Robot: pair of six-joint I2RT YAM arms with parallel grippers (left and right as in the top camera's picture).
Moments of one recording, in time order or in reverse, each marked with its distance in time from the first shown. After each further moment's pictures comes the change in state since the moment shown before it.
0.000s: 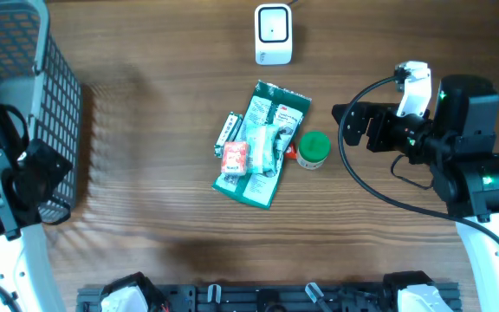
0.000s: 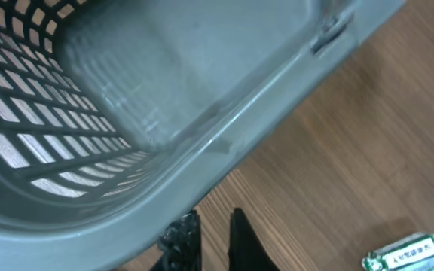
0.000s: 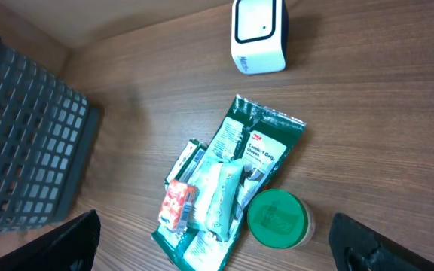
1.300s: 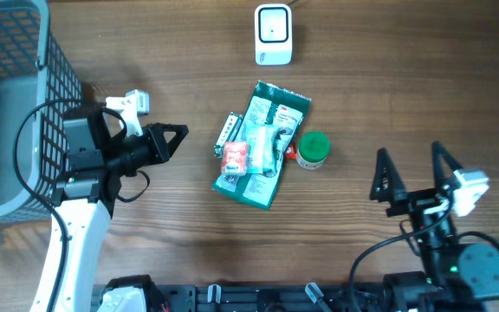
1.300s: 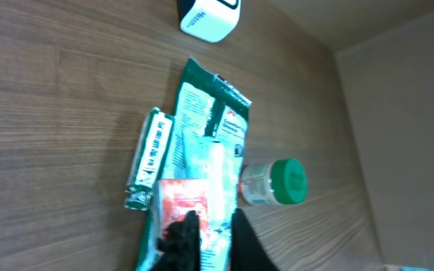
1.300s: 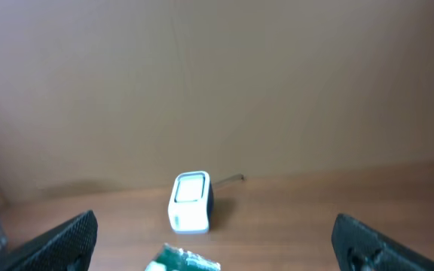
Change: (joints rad) left arm -0.281 0.052 -0.626 0.933 0.944 0.139; right arm 0.000 -0.911 -0.726 0.599 0.371 -0.042
